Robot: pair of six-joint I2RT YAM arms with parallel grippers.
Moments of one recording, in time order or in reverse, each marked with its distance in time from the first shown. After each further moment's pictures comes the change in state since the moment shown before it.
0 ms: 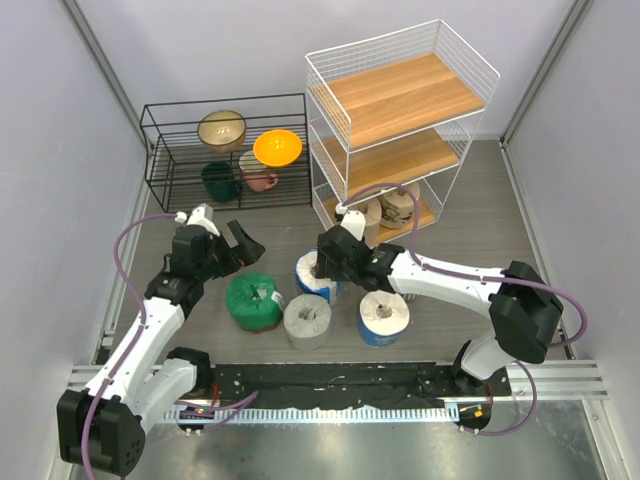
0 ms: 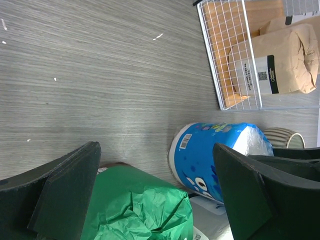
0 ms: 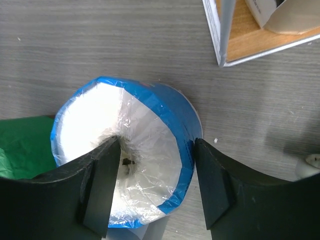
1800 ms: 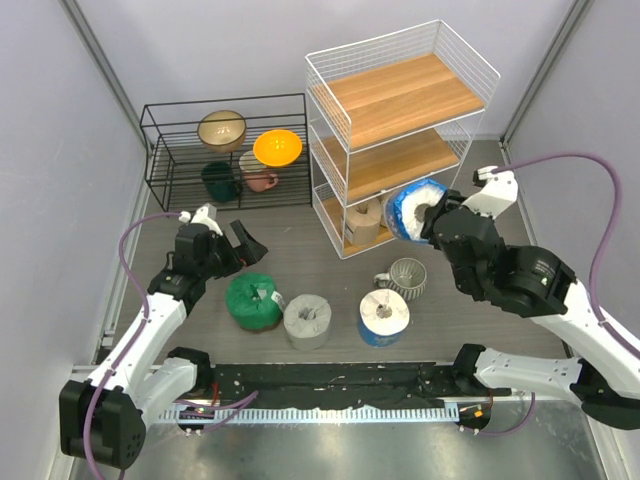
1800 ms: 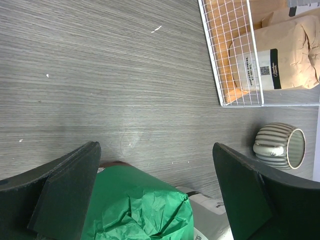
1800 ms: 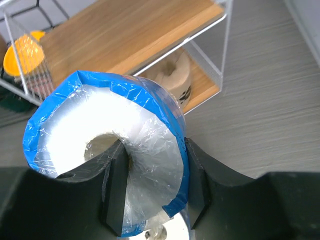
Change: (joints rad) left arm 0.000 0.047 0.000 0.018 0.032 -0.001; right arm 0.015 -0.568 0.356 -0.642 0.578 -0.092
